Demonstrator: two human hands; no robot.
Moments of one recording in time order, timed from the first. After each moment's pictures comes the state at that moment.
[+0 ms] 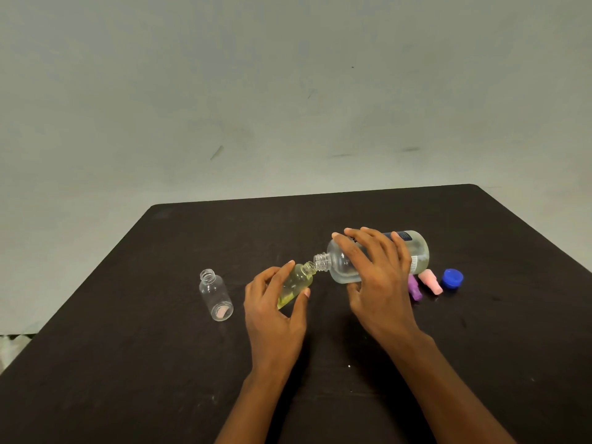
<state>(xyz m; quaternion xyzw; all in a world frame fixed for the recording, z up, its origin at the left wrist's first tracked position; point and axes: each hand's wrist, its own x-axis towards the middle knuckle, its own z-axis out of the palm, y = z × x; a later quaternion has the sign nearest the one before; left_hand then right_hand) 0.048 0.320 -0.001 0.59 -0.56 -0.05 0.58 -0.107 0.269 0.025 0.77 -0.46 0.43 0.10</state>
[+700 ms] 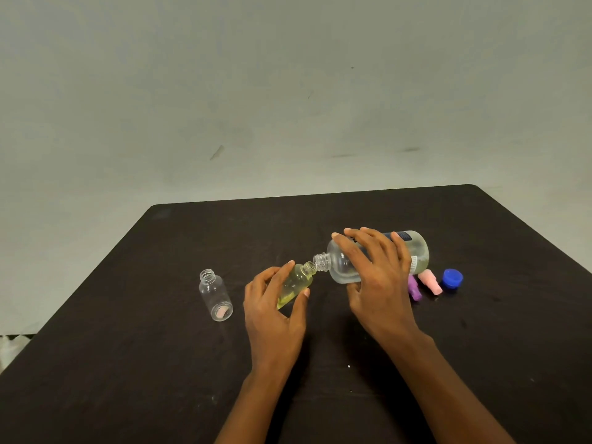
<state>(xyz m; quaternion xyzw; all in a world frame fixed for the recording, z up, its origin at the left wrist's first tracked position) 0.048 0.320 0.000 0.59 -0.56 -0.05 0.58 -0.107 0.269 0.025 0.77 -0.46 0.43 0.10</state>
